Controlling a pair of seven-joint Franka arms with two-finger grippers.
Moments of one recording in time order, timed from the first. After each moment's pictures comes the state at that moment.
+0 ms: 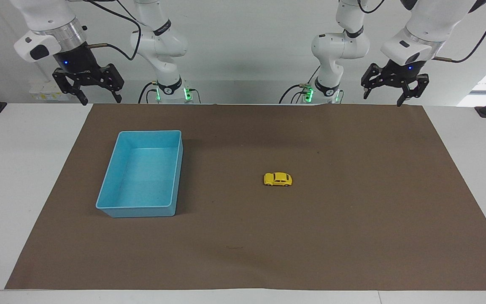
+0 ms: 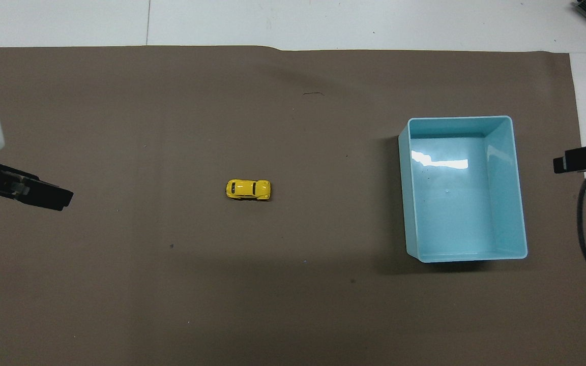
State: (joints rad) left arm -0.11 -0.07 -0.07 -1.56 -0.02 1.48 0.28; right arm -0.11 -0.04 0.05 -1.51 0.07 1.53 -0.07
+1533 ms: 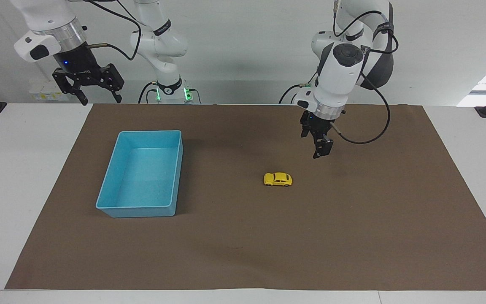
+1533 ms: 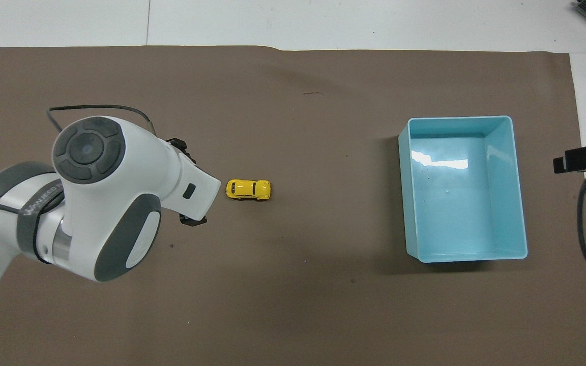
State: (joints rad) left arm -0.39 0.07 -0.08 -1.90 -0.03 2.04 0.90; right arm -0.11 -0.04 0.05 -1.51 0.07 1.53 -0.07
